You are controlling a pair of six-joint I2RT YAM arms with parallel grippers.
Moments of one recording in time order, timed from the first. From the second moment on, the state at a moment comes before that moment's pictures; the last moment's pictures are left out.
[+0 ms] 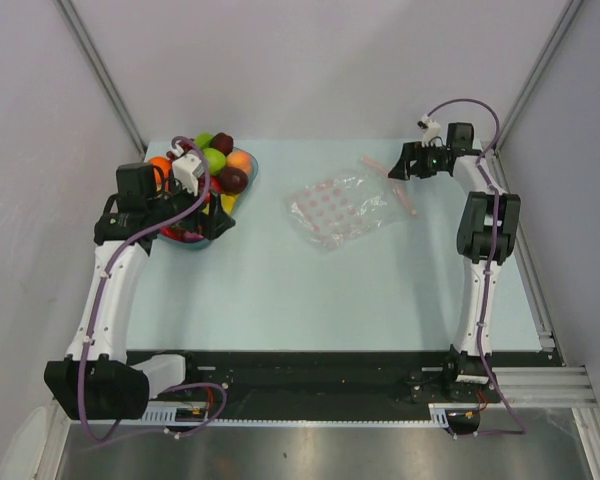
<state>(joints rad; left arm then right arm) 0.01 1.16 1.21 -0.71 0.64 0.27 -0.08 2.44 2.07 -0.43 -0.75 -0.16</state>
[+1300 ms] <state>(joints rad) -0.13 1.22 1.28 -0.36 0.64 -0.22 0.25 1.58 2.05 -0.82 -0.41 -0.41</state>
